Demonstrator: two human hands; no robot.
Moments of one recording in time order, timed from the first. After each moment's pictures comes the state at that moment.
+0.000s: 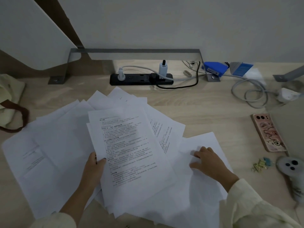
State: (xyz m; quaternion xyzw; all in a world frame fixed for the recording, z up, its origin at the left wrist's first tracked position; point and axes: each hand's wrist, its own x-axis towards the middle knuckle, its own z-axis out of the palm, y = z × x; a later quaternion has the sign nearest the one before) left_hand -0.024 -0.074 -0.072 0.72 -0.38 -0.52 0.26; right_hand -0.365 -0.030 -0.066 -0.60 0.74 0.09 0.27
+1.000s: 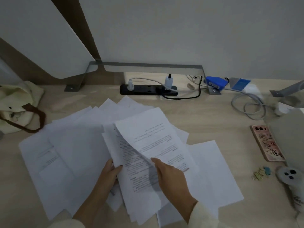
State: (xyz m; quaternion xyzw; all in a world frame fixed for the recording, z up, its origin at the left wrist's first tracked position) left_hand -0.029 -0.050 -0.059 0.62 -0.30 -0.66 0.30; right_hand -0.221 -0.012 -0.038 -0.70 0.68 -0.15 0.19
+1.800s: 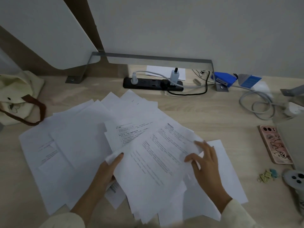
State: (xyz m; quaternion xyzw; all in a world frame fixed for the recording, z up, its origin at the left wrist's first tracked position) left_hand -0.024 -0.059 -0.064 0.63 -0.24 -0.66 0.32; right_hand -0.314 -0.015 -0.062 -0.65 0.73 -0.20 0.09
